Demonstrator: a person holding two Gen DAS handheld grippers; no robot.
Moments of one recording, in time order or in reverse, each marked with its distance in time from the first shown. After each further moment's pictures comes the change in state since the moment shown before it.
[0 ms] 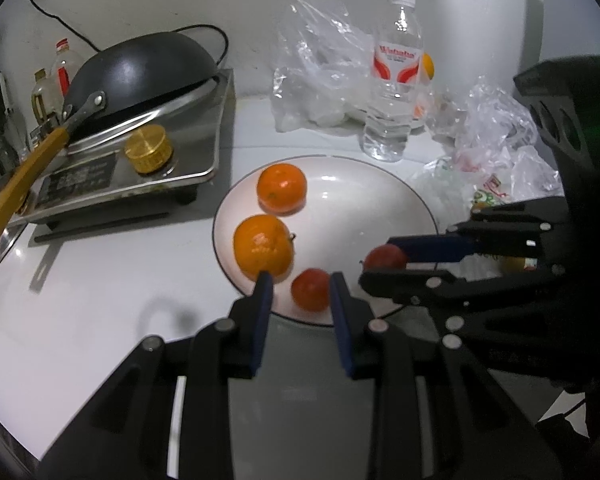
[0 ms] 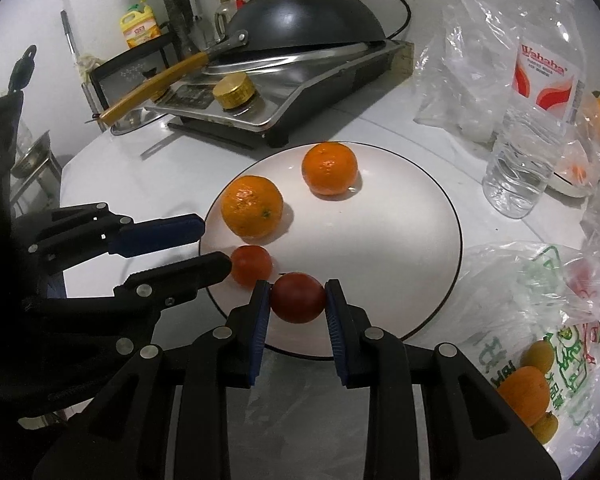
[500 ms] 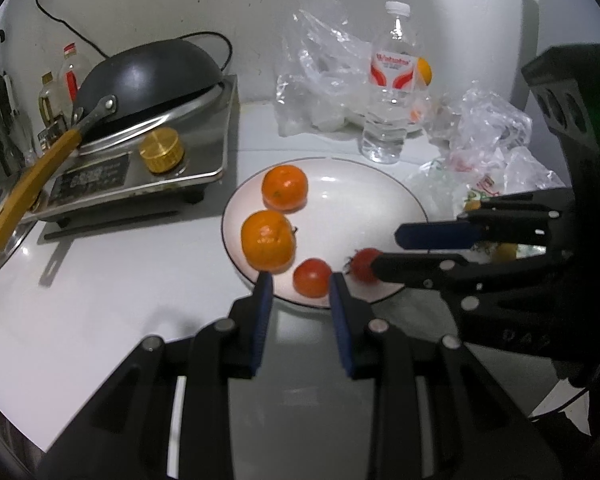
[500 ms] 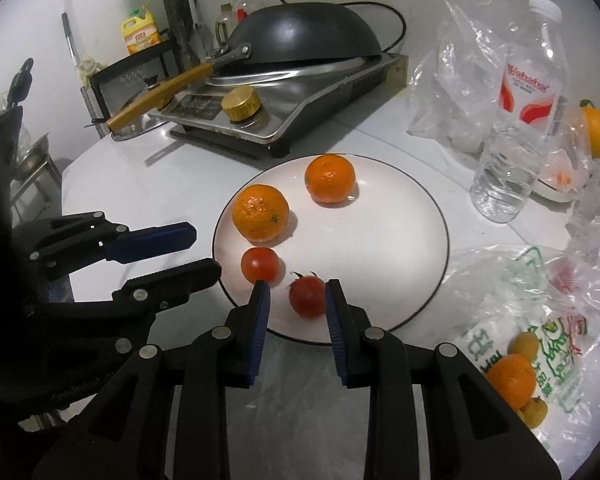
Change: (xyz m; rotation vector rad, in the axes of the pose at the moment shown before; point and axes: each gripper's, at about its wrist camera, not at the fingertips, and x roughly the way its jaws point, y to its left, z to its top) left arm -0.019 0.000 -0.007 0.005 -0.021 0.005; right arm -0.020 0.007 -0.002 -0.002 -0.031 -0.034
